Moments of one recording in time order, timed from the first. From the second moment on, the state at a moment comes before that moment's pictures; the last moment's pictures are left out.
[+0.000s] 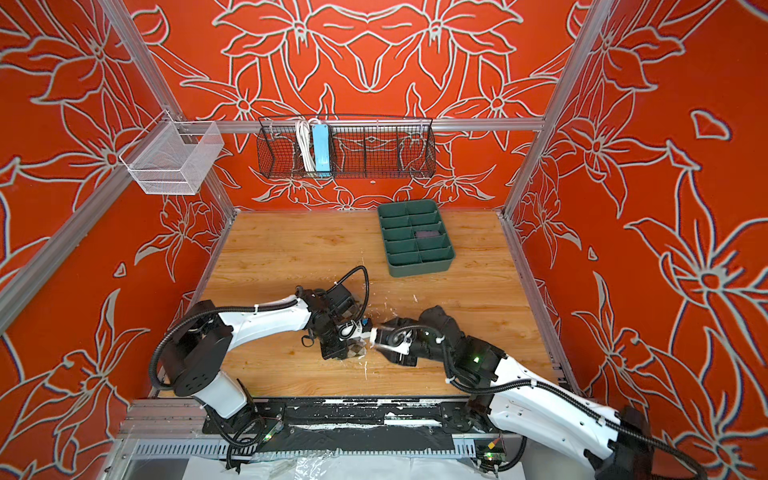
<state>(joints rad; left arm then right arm) -0.74 1.67 0.97 -0.79 0.35 0.42 0.97 0.79 0.52 -0.25 -0.21 -0.59</state>
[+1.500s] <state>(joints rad) -0.72 0.67 0.75 -0.55 -0.14 0.41 1.09 1.60 0.86 -0.39 -0.13 -0.59</state>
